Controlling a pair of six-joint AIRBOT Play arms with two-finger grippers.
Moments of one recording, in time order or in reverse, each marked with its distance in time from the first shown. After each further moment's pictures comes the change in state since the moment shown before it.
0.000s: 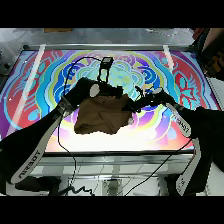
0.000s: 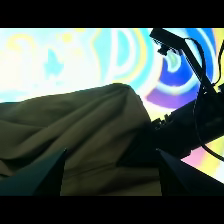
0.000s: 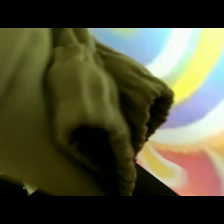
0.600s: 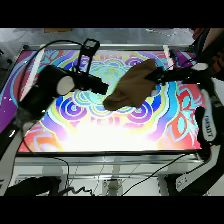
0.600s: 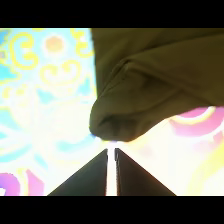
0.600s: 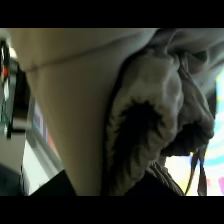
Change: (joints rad) left arm 0.020 0.311 0.000 0.127 -0.256 0.110; right arm -0.381 0.225 0.306 0.112 0.204 0.055
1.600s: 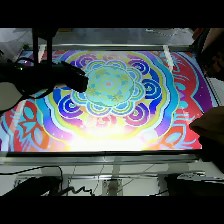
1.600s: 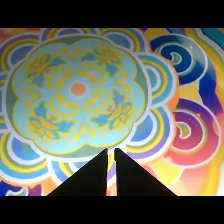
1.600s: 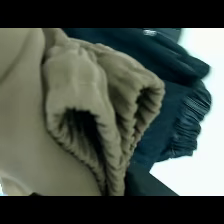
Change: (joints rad) left arm 0.006 0.214 0.000 0.034 -0.030 0.047; right arm -0.865 0.310 0.023 -1.184 0.225 0.671
